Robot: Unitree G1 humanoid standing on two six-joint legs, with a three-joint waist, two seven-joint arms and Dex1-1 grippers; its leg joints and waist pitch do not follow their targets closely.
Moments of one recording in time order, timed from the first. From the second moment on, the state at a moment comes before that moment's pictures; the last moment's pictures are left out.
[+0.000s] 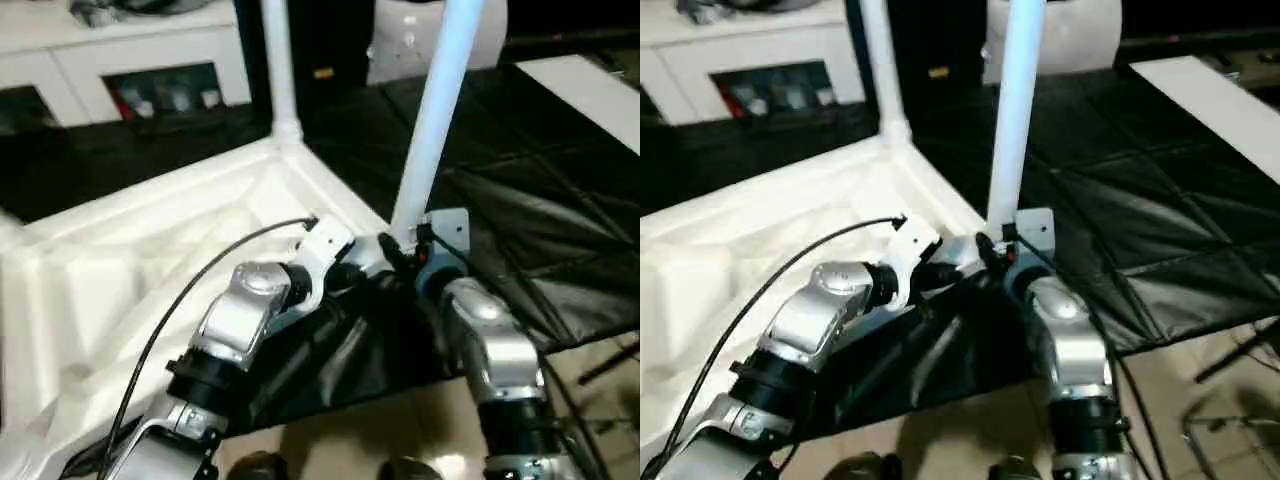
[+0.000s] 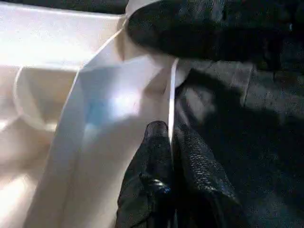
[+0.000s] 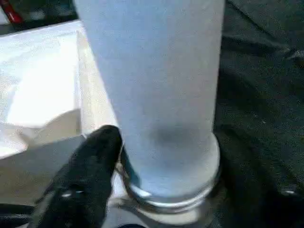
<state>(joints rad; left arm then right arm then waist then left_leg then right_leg) -0.53 0.07 -0.24 0.27 0.06 0.55 -0.72 -0.32 0.02 -0.04 0.15 0.03 0.38 0.25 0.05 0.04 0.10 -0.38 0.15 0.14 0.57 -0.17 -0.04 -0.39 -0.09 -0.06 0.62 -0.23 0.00</state>
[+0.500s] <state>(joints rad) -0.53 0.35 -0.31 0.26 0.03 0.34 -1.05 -0.23 -0.21 0.04 0.03 0.16 0.28 0.67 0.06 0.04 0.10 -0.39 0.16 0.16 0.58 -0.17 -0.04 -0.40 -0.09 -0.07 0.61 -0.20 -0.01</state>
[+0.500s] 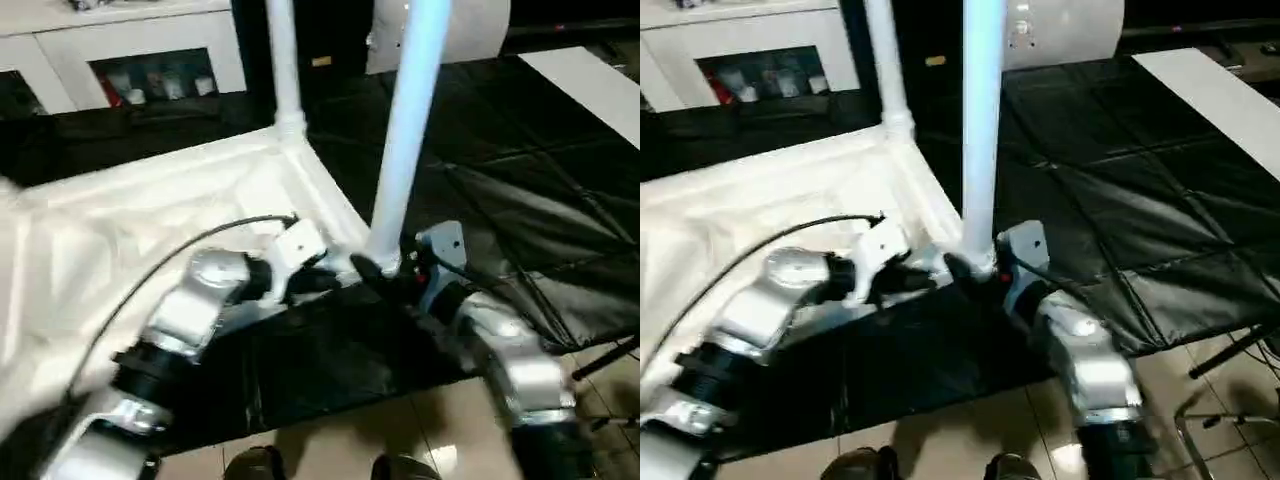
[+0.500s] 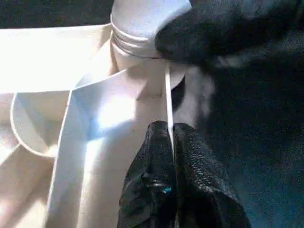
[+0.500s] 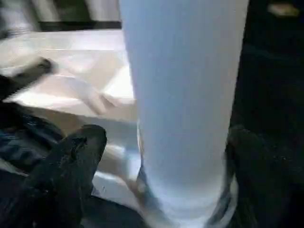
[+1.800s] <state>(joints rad) -0.61 0.41 -0.33 0.46 -0.01 0.24 -1.20 -0.26 -0.45 0.09 0.07 0.25 0.27 1.04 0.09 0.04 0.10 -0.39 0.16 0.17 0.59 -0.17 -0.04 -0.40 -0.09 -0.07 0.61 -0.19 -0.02</state>
